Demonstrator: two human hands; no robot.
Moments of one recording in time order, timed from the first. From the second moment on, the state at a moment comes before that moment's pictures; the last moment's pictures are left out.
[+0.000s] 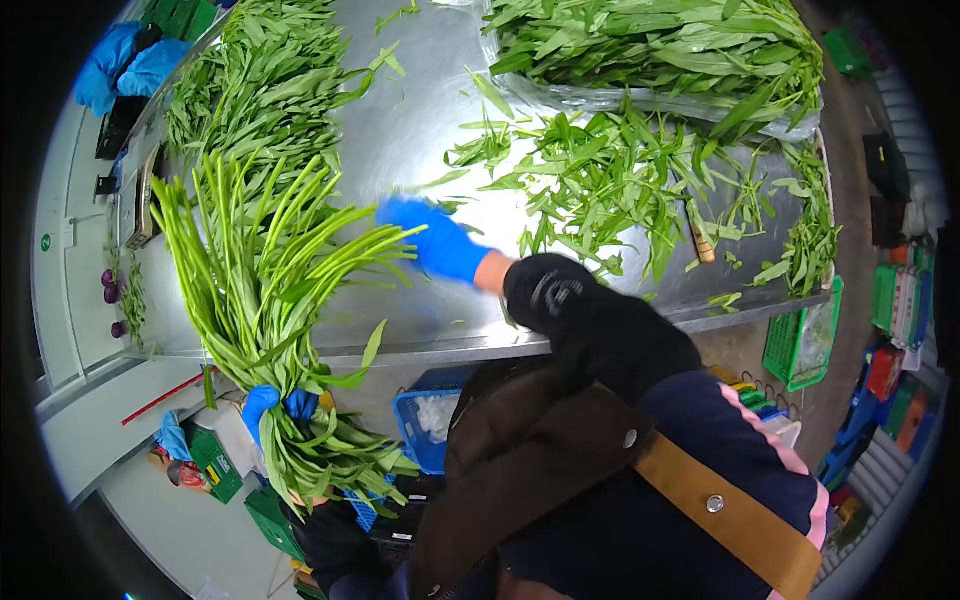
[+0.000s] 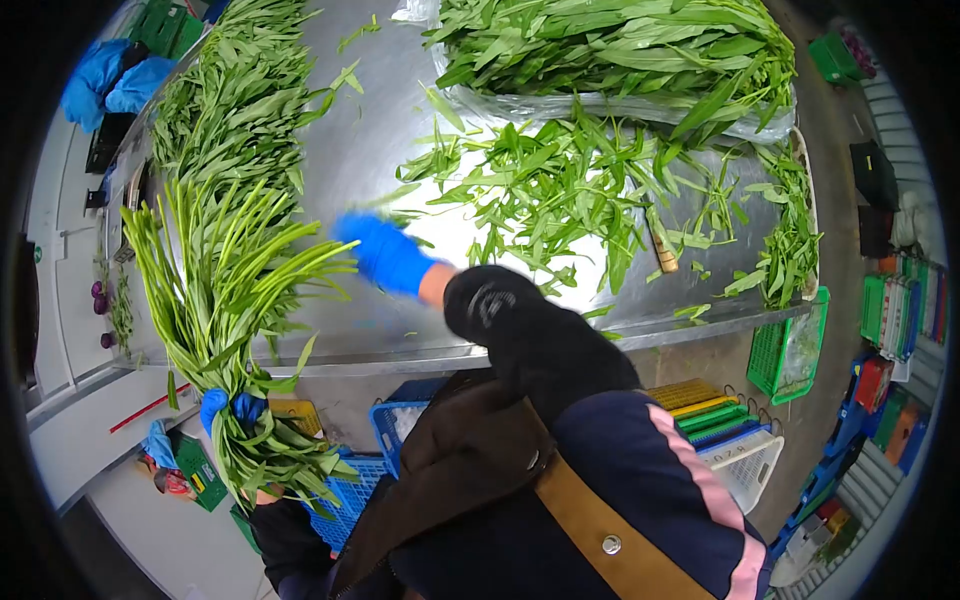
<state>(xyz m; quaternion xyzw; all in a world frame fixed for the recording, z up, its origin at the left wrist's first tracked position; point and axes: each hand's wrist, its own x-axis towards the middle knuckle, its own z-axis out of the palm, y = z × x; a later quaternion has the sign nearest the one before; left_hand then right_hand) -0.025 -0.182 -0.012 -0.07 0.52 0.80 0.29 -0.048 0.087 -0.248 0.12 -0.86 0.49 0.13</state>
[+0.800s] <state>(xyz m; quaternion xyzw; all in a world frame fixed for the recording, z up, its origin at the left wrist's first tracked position) -0.097 0.005 -0.036 0.19 0.75 0.53 0.35 0.099 0.238 -0.217 -0.27 -0.86 0.43 0.02</state>
